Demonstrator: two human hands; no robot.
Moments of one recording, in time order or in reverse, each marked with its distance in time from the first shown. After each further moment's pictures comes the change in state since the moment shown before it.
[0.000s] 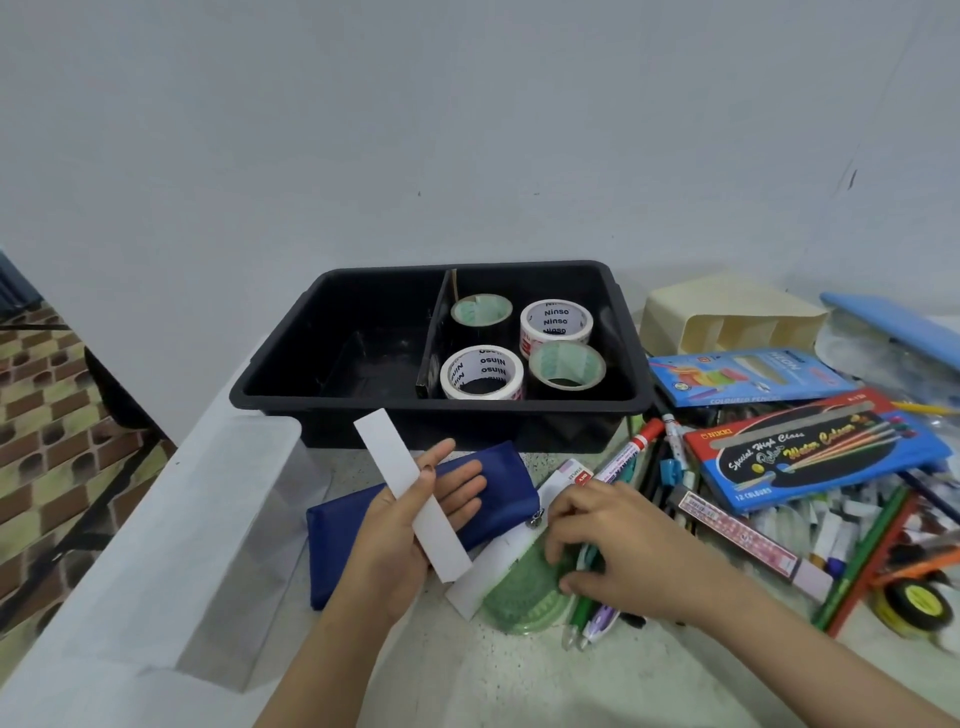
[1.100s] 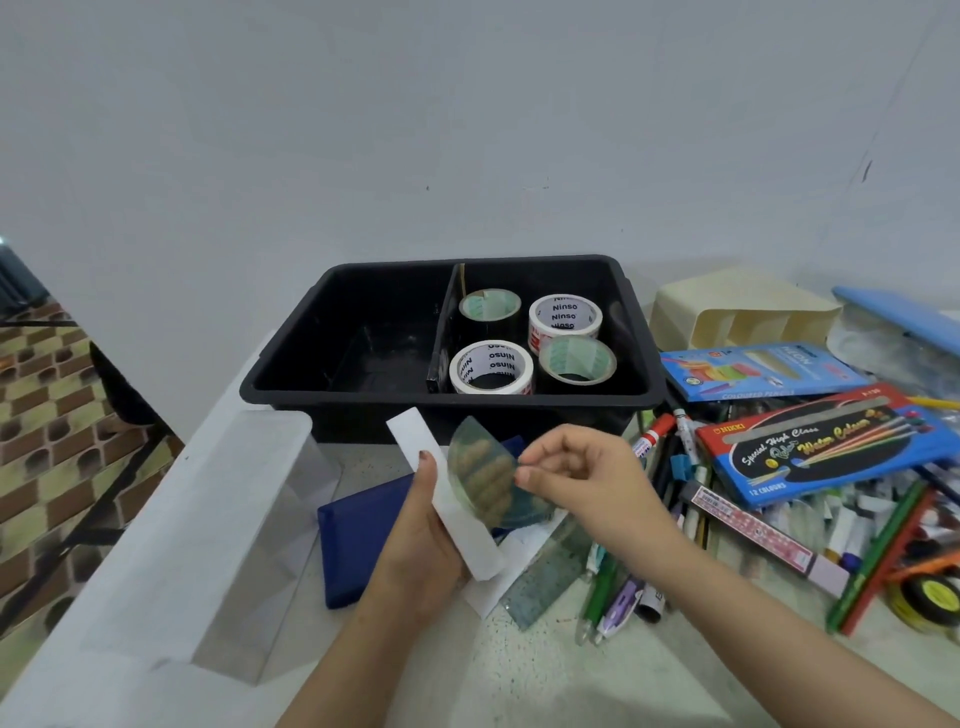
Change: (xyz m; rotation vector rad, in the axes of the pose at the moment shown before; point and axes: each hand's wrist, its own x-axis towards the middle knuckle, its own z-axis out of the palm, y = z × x) left_hand -0.007 -0.005 0.014 -0.197 -0.085 -0.156; right_hand 0.036 -0.038 -0.009 1.043 0.420 0.300
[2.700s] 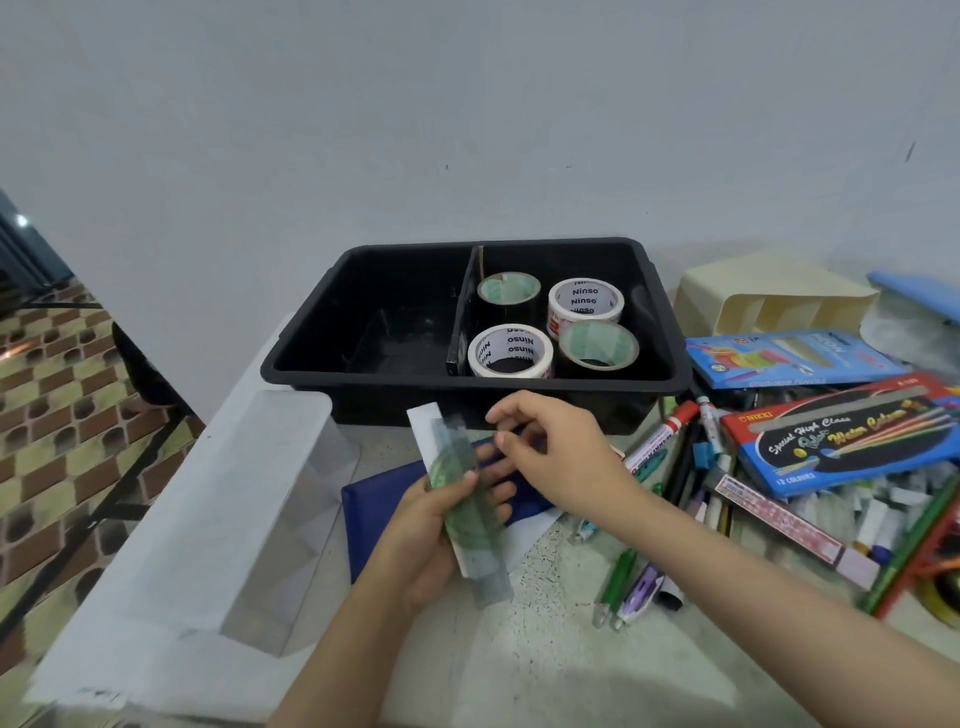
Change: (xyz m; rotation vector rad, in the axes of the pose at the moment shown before) left_hand 0.000 0.009 -0.021 0.118 0.039 -0.006; right_hand 0.031 0.002 0.029 -0.457 -0.057 -0.191
